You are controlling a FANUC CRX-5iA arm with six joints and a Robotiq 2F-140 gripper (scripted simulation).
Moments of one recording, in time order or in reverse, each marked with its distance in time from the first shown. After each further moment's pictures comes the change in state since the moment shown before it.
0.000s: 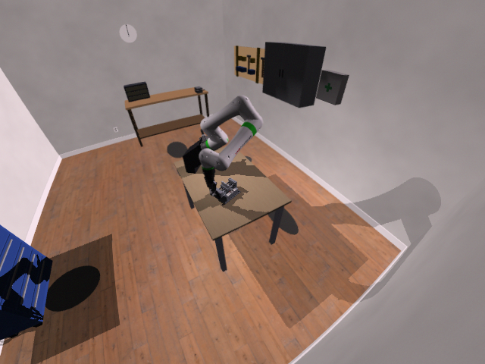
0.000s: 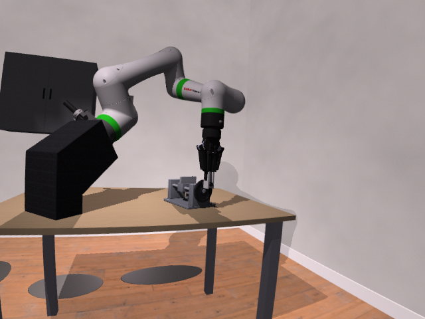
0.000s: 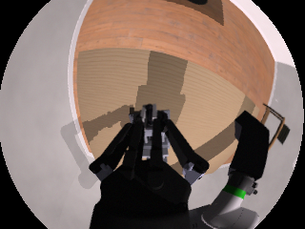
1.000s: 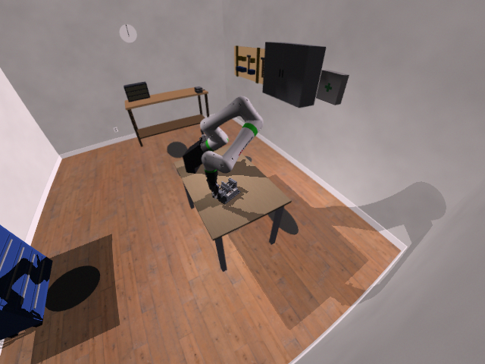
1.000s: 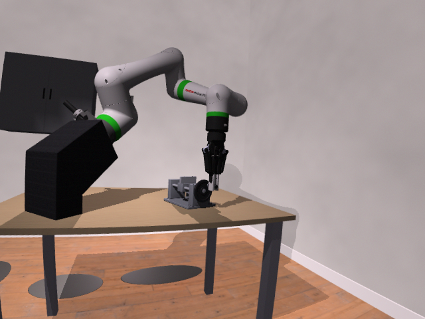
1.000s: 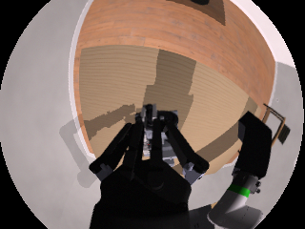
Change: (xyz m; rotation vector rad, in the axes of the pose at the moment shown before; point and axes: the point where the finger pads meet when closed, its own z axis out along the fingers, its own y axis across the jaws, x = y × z) arm 0.000 -0.027 0.010 0.001 0.000 0.000
